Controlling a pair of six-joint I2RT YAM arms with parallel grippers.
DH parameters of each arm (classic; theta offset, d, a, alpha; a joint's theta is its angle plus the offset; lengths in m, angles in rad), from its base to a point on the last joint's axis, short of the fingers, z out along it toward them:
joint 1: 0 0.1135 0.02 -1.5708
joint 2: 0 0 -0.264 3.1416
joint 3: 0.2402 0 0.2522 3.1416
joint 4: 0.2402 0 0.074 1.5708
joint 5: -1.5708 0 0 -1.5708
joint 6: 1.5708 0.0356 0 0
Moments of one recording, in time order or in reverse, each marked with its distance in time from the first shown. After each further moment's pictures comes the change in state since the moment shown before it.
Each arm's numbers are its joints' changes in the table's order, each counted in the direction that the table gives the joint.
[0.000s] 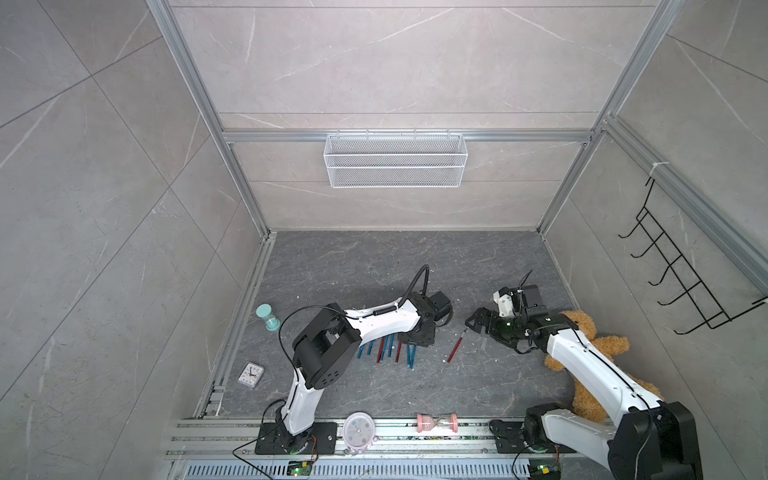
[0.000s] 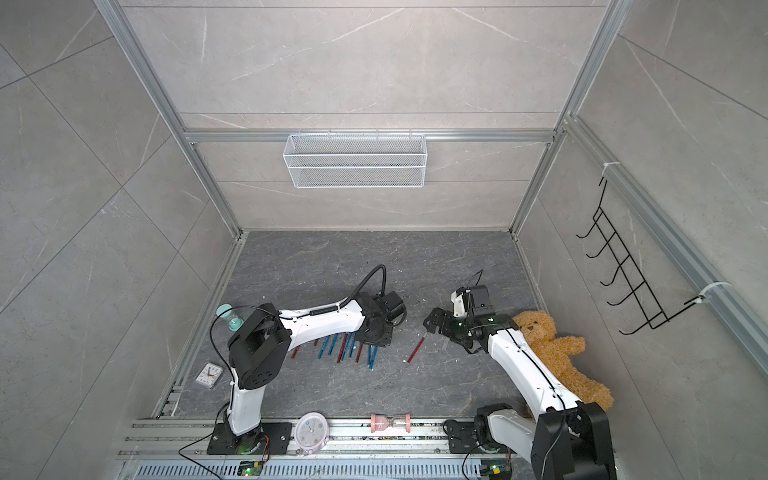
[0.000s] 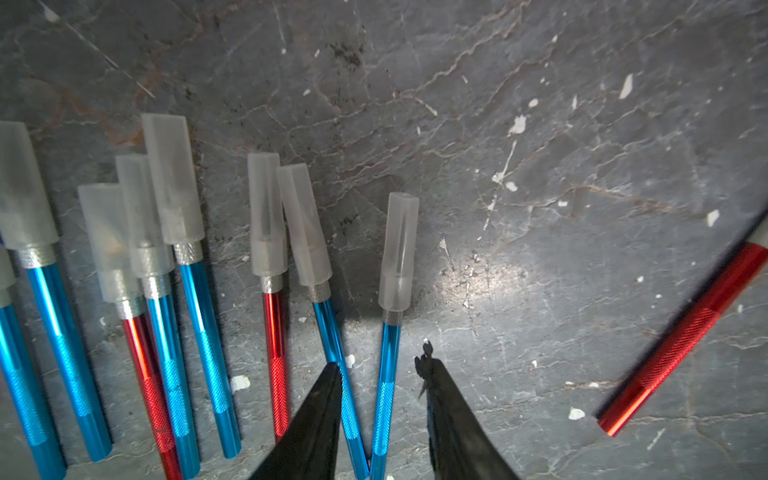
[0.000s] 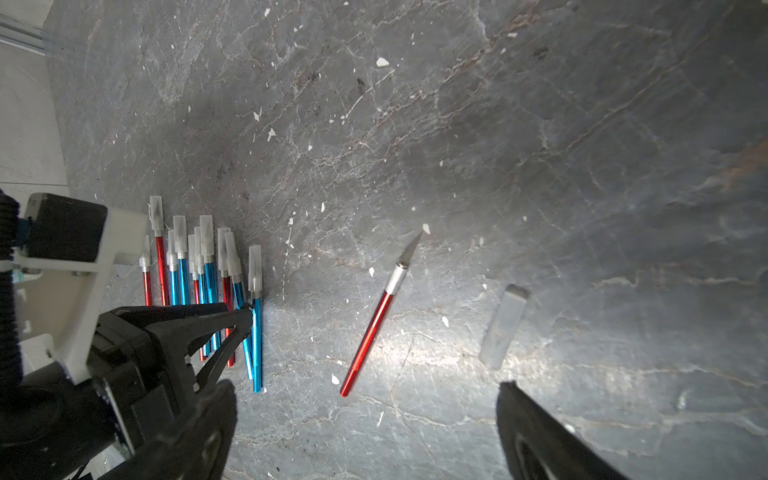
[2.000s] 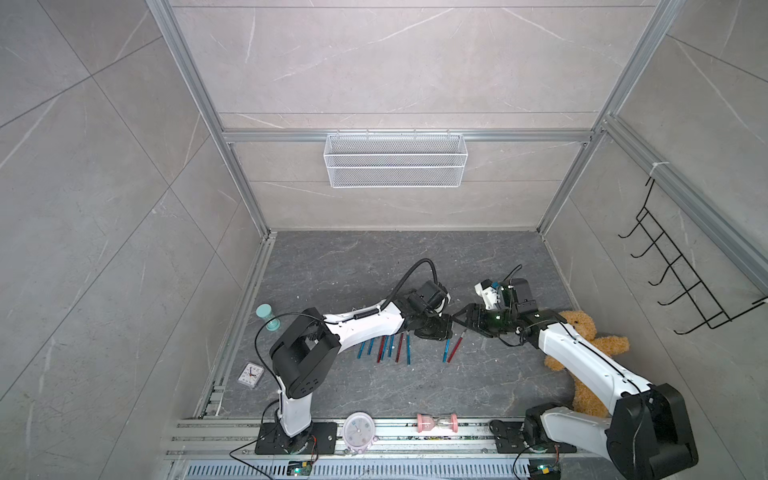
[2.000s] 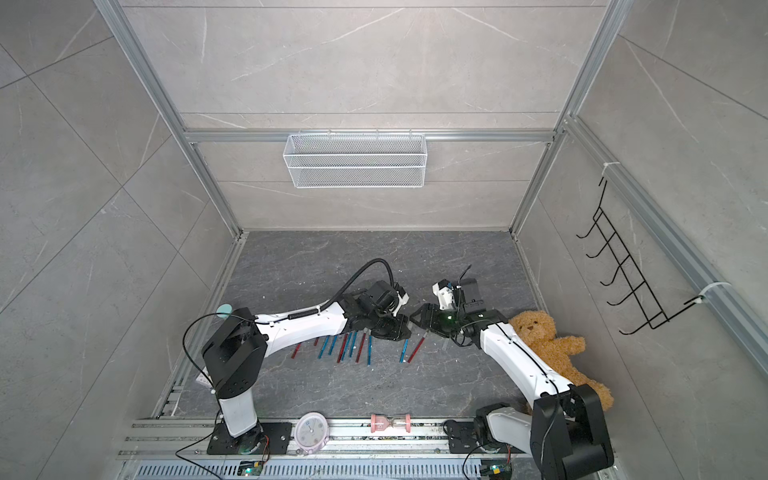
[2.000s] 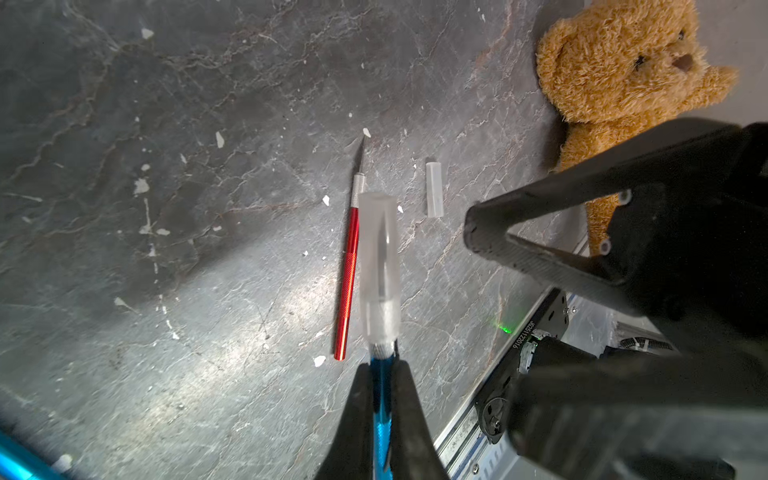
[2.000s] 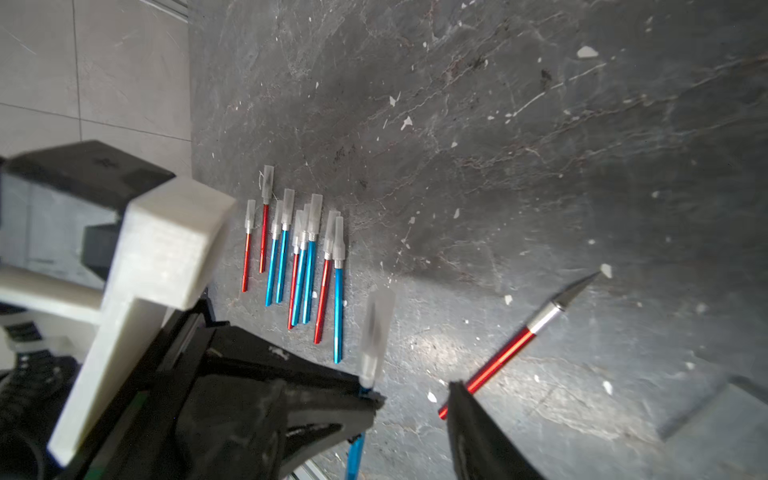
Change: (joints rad) left arm 0.034 -0.153 -0.156 -0.480 -0.493 0.105; right arm 0.083 0.080 0.021 -0.189 0.214 0.052
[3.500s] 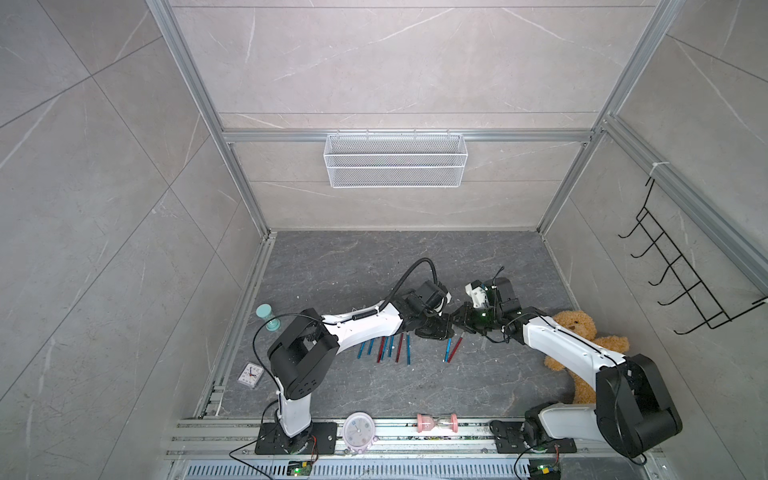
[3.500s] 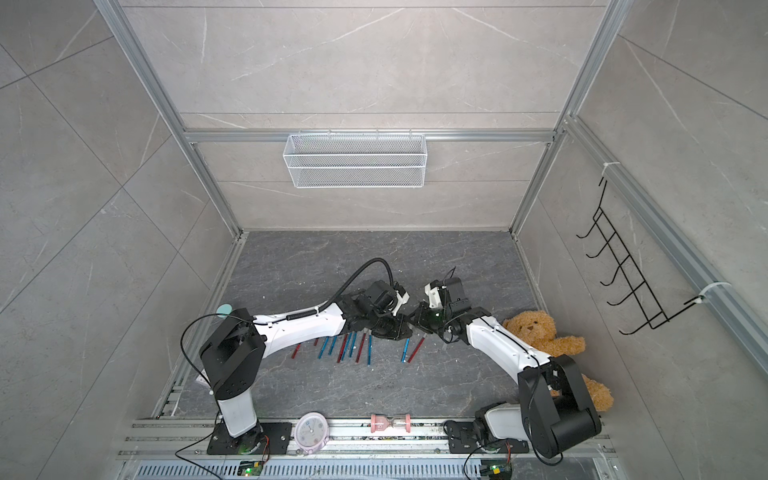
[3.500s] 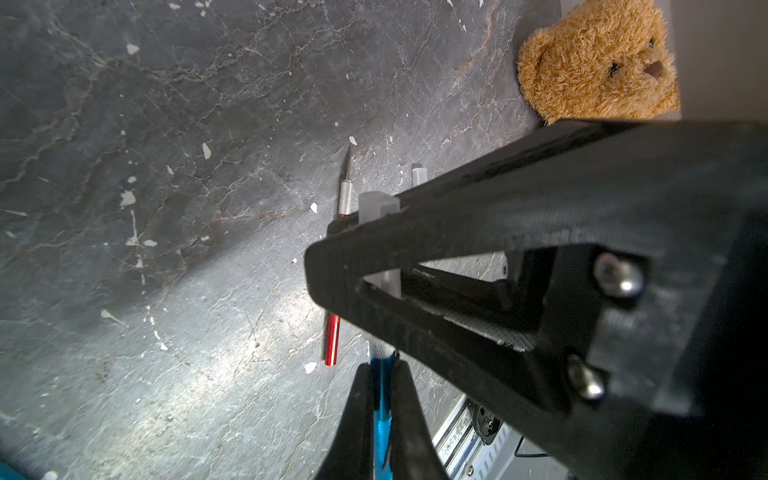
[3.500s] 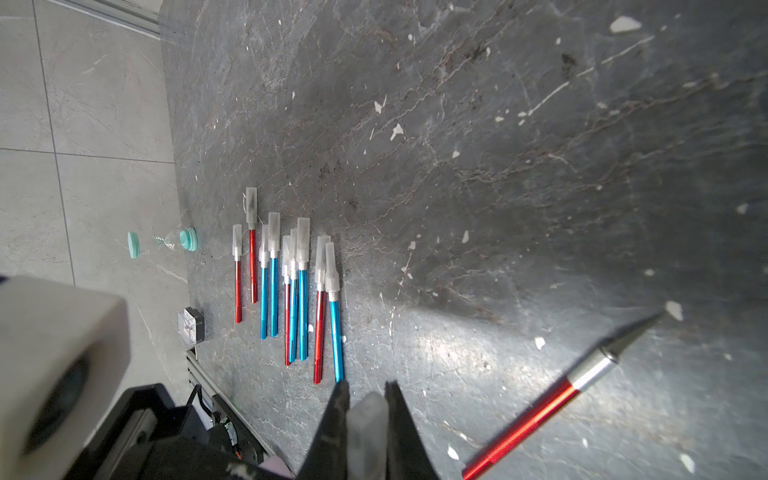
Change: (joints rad) left arm 0.001 -0.014 -0.023 -0.042 -0.011 0.000; right arm 0.077 0.132 -0.002 -0.154 -0.079 0.141
